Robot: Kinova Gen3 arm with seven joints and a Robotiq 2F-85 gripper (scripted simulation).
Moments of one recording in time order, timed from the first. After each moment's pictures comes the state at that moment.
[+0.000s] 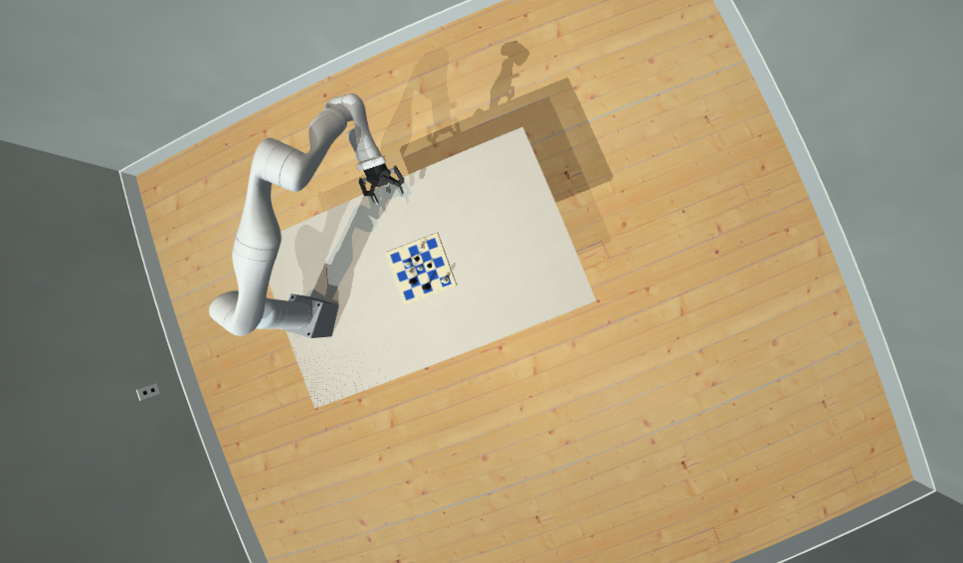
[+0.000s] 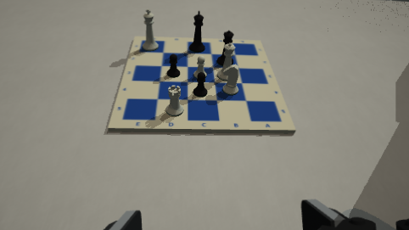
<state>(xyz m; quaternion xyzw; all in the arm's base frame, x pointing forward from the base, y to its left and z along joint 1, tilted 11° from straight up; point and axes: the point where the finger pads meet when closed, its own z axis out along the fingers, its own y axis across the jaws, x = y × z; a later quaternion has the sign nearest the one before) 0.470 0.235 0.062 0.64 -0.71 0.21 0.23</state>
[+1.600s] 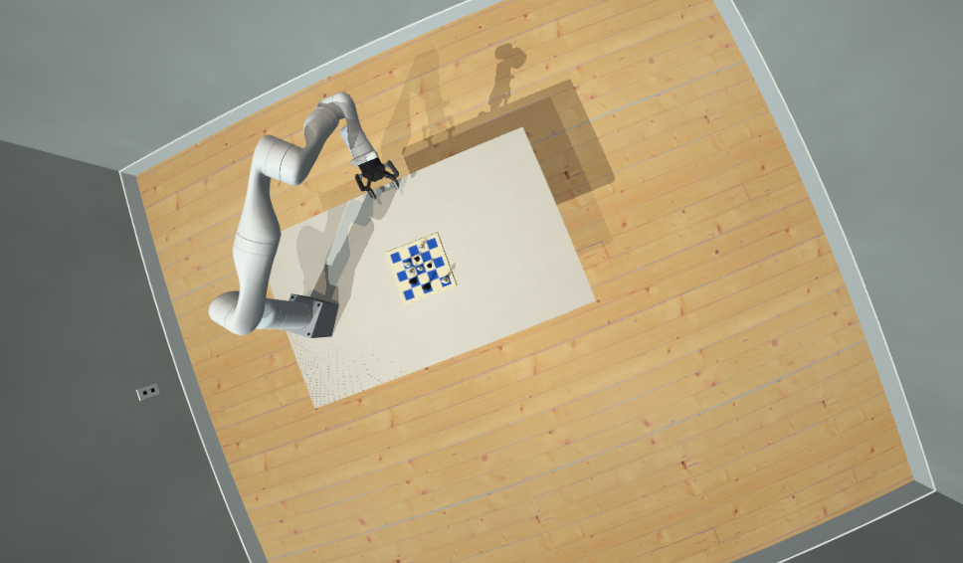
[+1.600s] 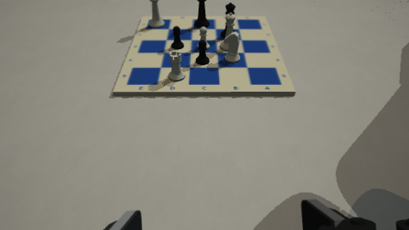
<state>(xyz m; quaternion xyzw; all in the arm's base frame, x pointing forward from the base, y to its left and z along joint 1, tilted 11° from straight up) 0.465 0.276 0.039 0.64 -0.70 0.24 0.21</state>
